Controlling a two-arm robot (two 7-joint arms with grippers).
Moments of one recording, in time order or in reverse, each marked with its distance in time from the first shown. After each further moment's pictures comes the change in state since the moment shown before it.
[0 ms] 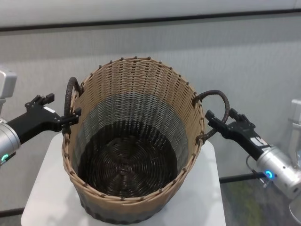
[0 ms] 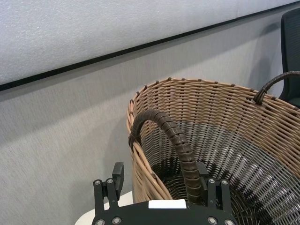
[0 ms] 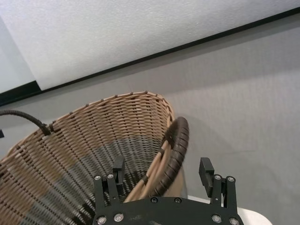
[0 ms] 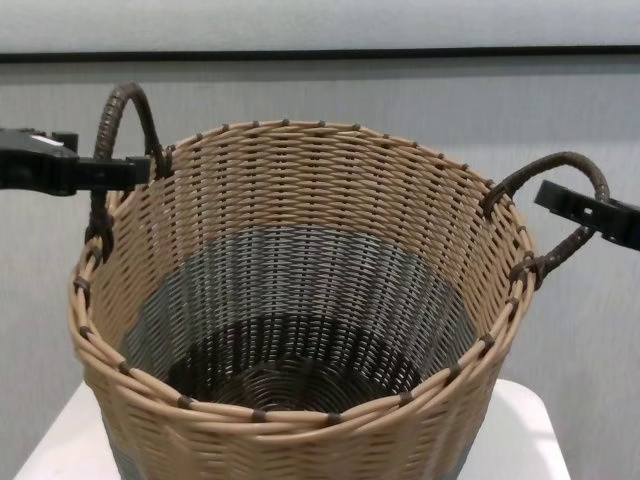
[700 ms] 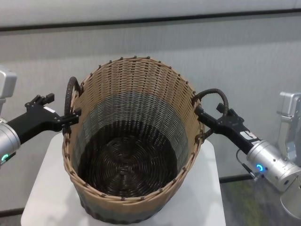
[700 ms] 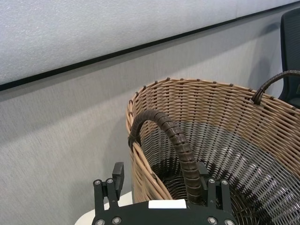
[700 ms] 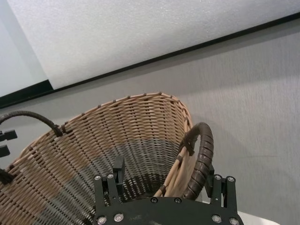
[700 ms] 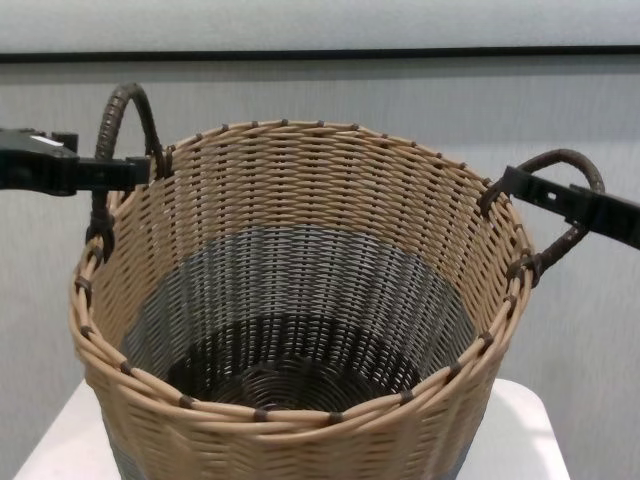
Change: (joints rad) left arm 0.000 0.000 0.000 0.000 0.000 0.000 0.000; right arm 0.059 -0.052 -0.004 0.054 -0.007 0.032 0.052
